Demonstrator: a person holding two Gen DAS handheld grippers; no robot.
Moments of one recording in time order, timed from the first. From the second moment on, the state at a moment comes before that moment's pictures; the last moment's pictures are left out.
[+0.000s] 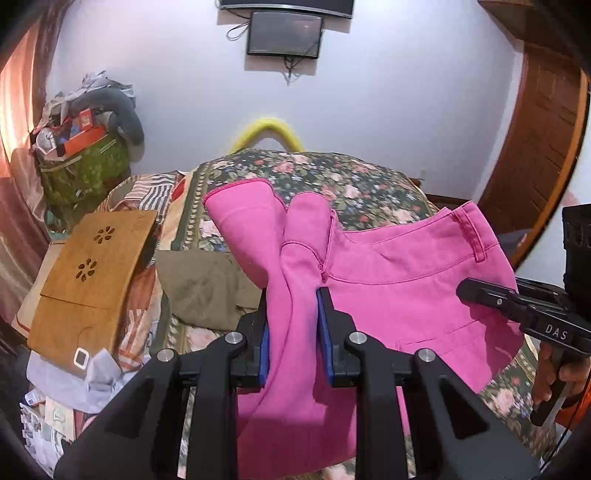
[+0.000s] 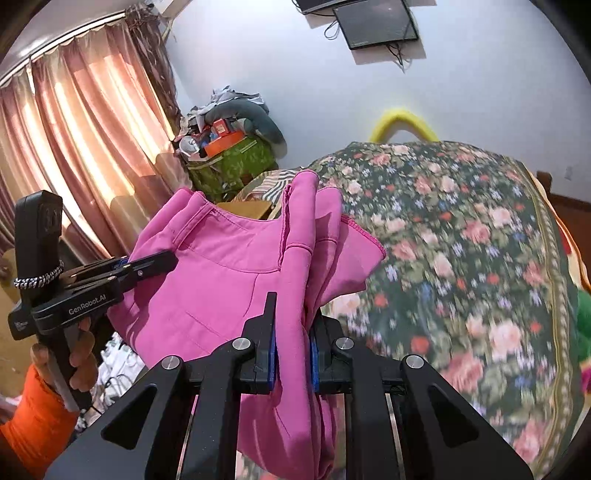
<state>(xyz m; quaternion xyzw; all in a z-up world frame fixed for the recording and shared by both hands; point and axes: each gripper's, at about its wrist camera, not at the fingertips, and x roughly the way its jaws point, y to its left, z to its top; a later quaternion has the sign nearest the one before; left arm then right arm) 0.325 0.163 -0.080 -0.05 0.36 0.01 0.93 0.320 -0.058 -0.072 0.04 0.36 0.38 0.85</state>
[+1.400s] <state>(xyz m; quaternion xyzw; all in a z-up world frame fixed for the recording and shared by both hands) 0.500 0.321 -0.273 -0.09 0.47 0.16 0.86 0.453 0.079 -0.206 -0.08 0.45 0.32 0.83</state>
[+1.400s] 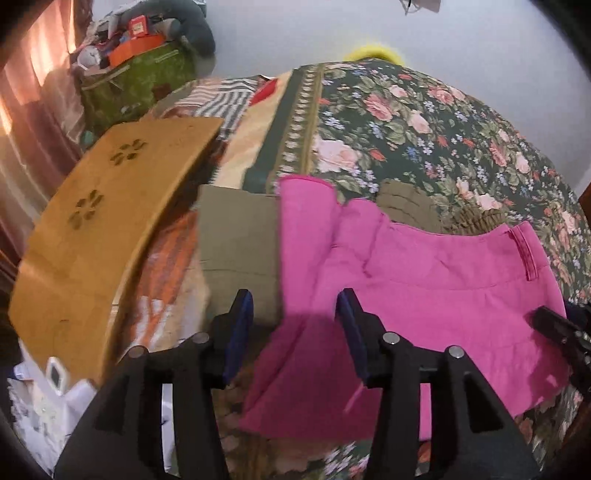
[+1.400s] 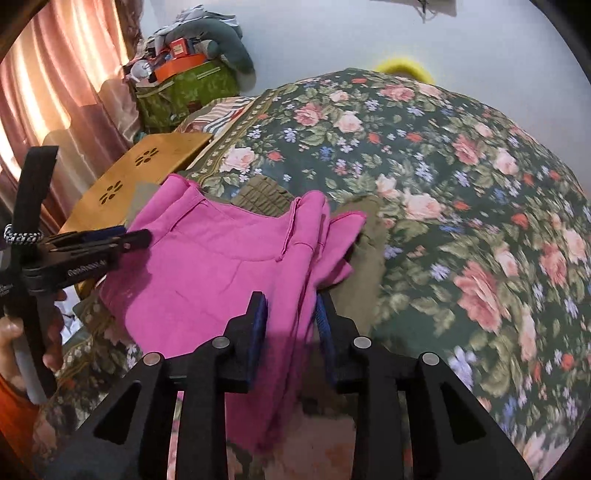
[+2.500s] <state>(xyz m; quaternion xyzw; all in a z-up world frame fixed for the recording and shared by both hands) 0.114 0.126 0.039 -0.02 0.13 0.09 0.99 0.142 -0.072 0.046 0.00 0.10 0.39 0.91</state>
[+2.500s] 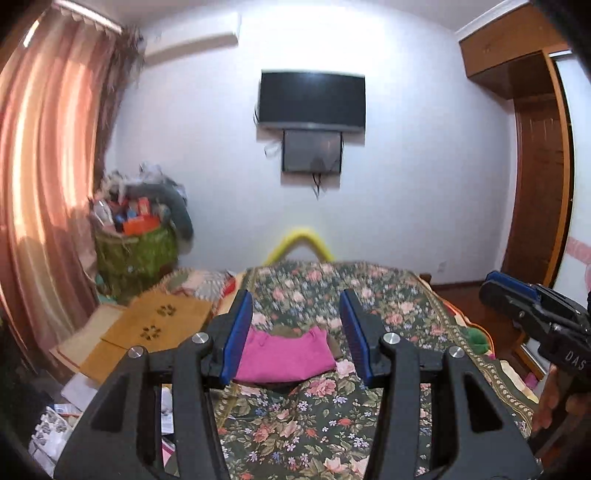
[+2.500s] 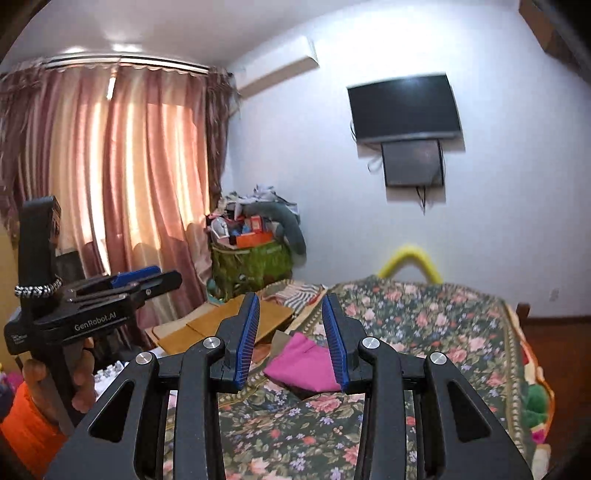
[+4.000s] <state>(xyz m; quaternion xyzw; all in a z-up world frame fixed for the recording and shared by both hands) 0.038 0.094 0.031 -0.02 0.08 0.10 0.99 0.084 -0.098 0.043 0.00 0.07 0.31 0.95</state>
